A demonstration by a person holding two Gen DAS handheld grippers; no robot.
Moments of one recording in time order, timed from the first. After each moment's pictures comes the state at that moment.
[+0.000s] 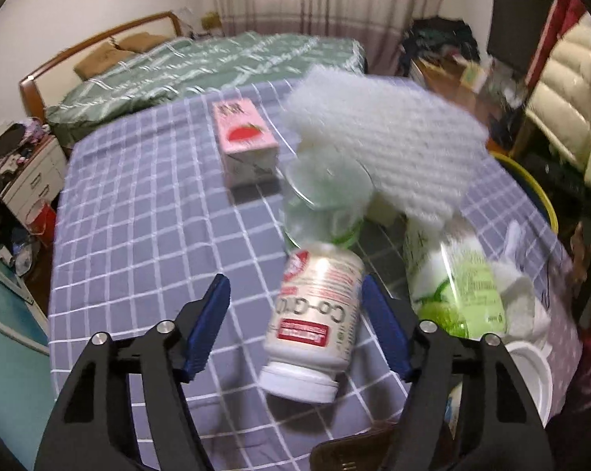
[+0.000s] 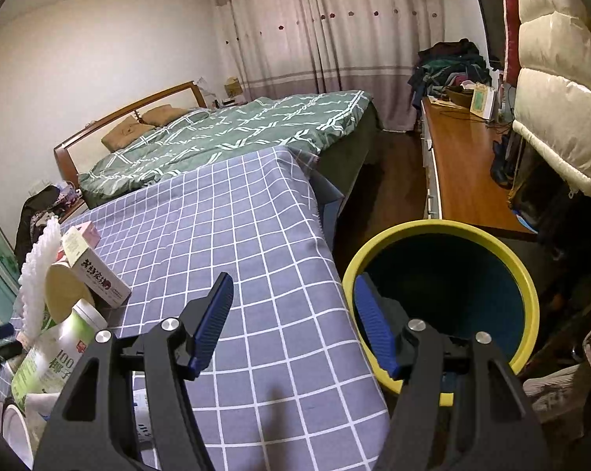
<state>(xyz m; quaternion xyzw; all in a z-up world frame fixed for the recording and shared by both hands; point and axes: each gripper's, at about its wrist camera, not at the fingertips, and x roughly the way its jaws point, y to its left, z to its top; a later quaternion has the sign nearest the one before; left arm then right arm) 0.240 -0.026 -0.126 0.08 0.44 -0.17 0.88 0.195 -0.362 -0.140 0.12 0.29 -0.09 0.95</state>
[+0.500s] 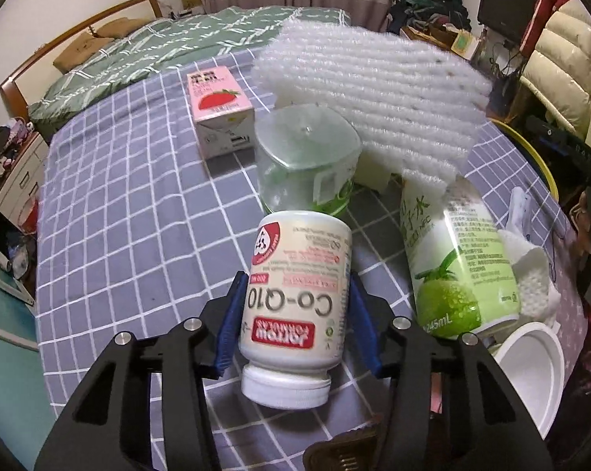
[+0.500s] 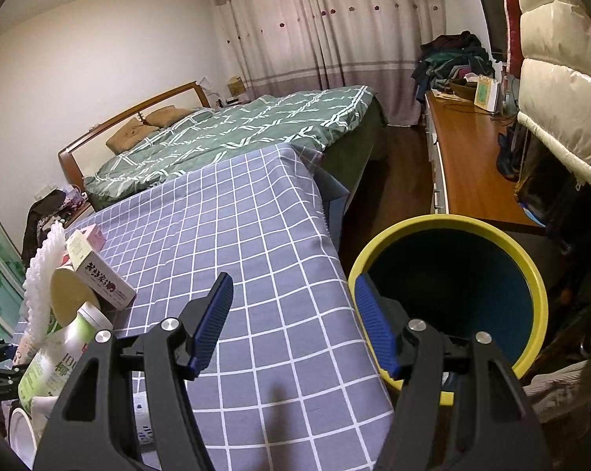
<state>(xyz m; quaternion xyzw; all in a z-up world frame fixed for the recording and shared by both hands) 0.248 -0.035 -0.139 0.10 0.47 -0.19 0.85 0.197 -0.363 -0.141 0.13 0.29 -0.08 0.94</state>
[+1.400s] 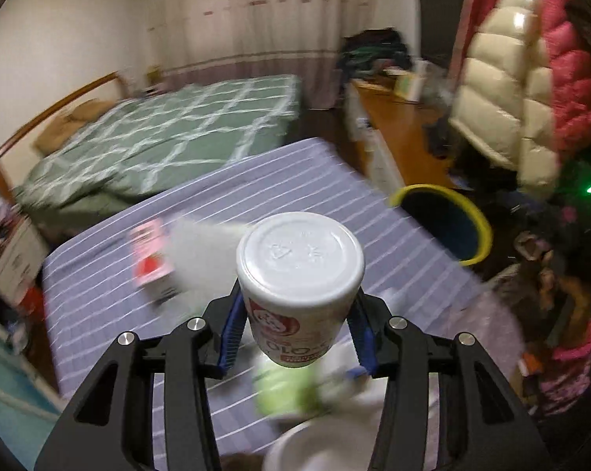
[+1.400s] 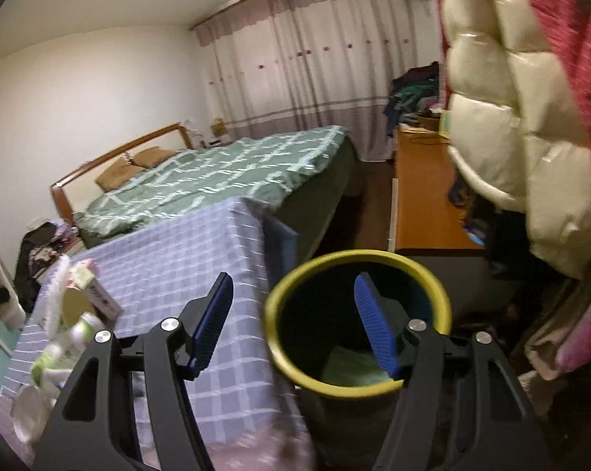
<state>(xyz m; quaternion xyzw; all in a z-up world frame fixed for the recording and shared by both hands) 0.199 -0.147 -0.006 0.13 0.36 -0.28 0.88 0.095 -0.437 -0.105 0.13 0.23 -0.13 0.95</state>
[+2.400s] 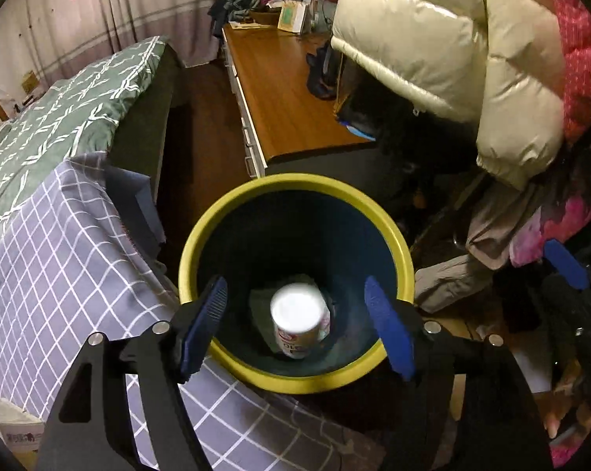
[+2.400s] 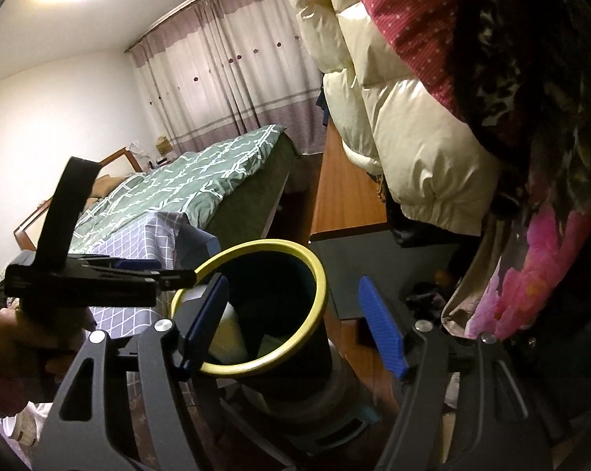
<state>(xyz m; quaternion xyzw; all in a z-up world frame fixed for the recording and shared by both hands) 0.253 -0.474 -0.106 0.21 0.44 -0.41 0.77 0.026 -0.523 -0.125 0.20 0.22 -0.21 0.93</state>
